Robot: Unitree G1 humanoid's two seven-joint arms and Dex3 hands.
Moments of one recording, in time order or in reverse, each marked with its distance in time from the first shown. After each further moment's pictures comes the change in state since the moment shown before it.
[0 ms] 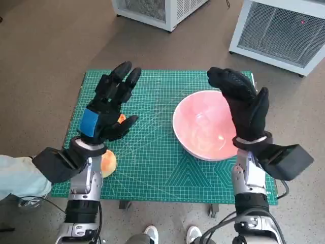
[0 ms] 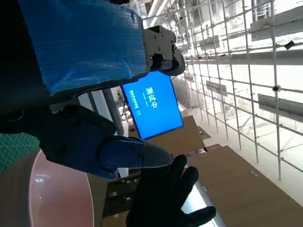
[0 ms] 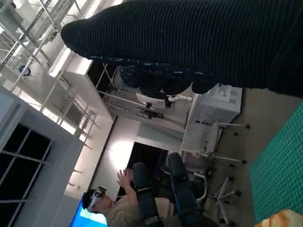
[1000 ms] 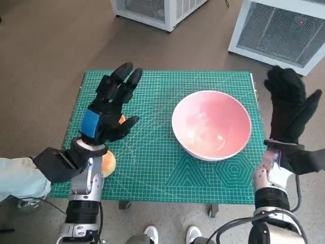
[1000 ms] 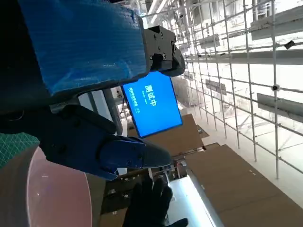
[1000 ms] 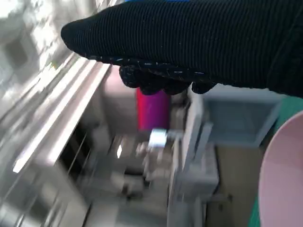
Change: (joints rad) left arm 0.001 -0.007 -0.001 0.000 -0.005 0.004 -0.002; right arm -0.097 -0.151 -0.207 0.470 -0.030 -0.160 -0.255
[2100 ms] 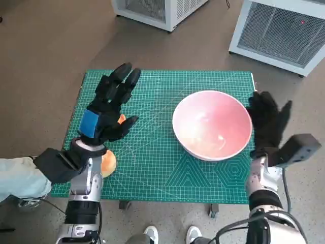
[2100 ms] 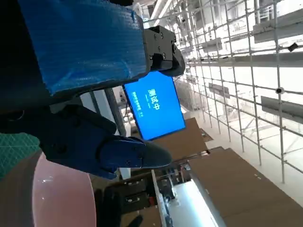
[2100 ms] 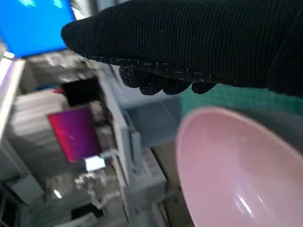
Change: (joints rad) left arm 0.014 0.007 0.000 -0.002 0.025 -0.005 0.023; right arm -0.034 0.056 -0.050 0.204 -0.001 0.300 -0.011
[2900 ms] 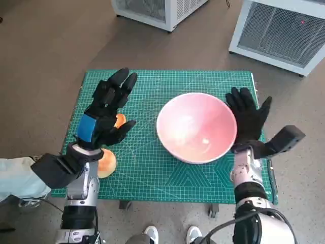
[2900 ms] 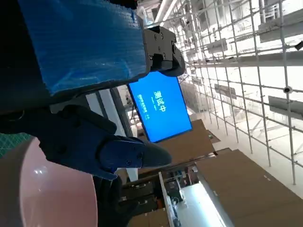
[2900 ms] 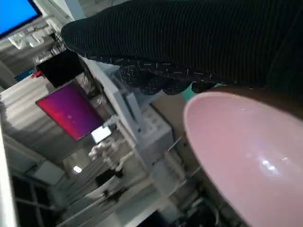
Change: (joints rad) left arm 0.054 0.022 0.005 -0.073 0.005 0.028 0.010; right arm -0.099 0.102 -0.107 0.005 0.112 0.160 0.098
